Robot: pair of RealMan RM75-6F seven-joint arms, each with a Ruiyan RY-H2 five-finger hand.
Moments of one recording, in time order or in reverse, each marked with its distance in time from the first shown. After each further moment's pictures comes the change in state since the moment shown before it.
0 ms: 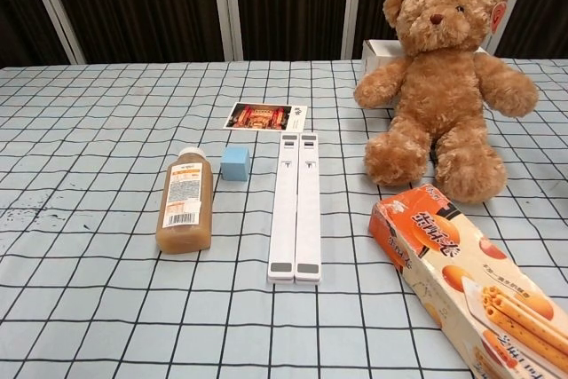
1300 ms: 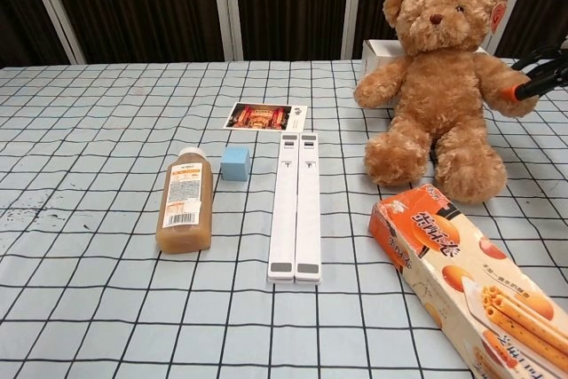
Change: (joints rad) left arm -0.013 -0.020 -0.026 -0.002 -0.083 -0.035 0.075; right arm 0.266 -0.318 0.099 0.344 0.447 0.004 -0.380
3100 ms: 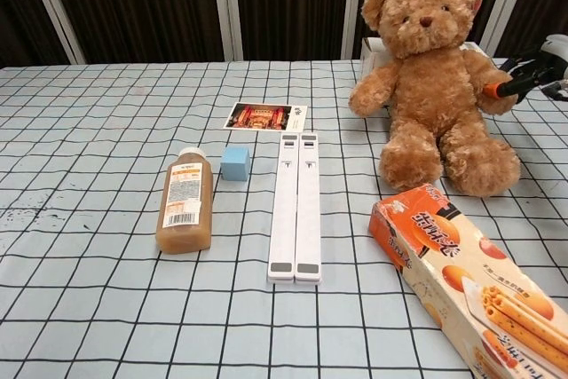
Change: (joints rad) left arm -0.003 -0.002 0.004 -0.014 -0.008 -0.005 0.024; right arm 0.019 -0.208 0.057 0.400 -0.270 -0.125 0.183
